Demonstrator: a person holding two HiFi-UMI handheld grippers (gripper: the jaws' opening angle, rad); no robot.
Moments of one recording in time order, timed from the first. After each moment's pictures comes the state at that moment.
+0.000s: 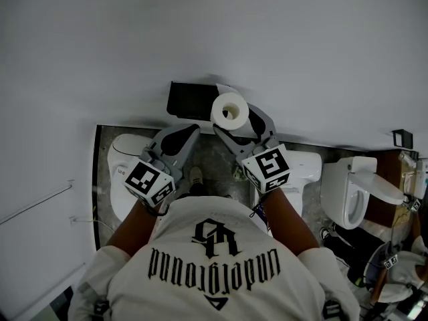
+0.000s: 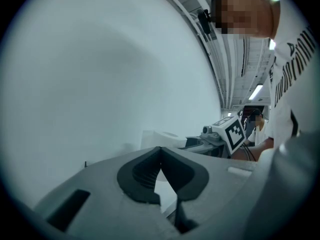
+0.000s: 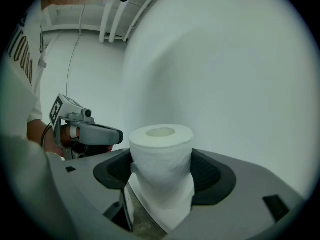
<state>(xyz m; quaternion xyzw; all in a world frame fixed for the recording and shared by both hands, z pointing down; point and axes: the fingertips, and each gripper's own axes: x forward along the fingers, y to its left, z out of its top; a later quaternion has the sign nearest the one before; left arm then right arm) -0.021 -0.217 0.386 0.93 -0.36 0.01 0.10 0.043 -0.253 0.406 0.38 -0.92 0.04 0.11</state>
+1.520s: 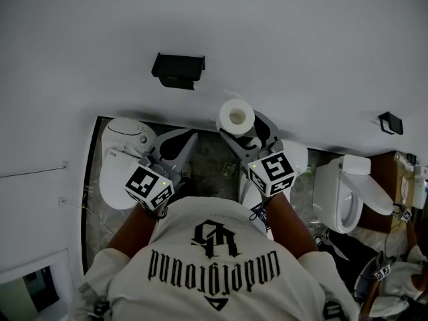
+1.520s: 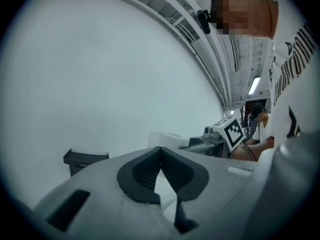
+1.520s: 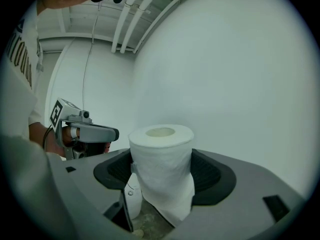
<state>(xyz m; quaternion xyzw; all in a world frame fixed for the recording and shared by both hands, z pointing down) 0.074 -0.056 0.366 0.92 -0.40 -0.01 0.06 0.157 -0.100 0.385 0.36 -0.93 0.03 0.09</state>
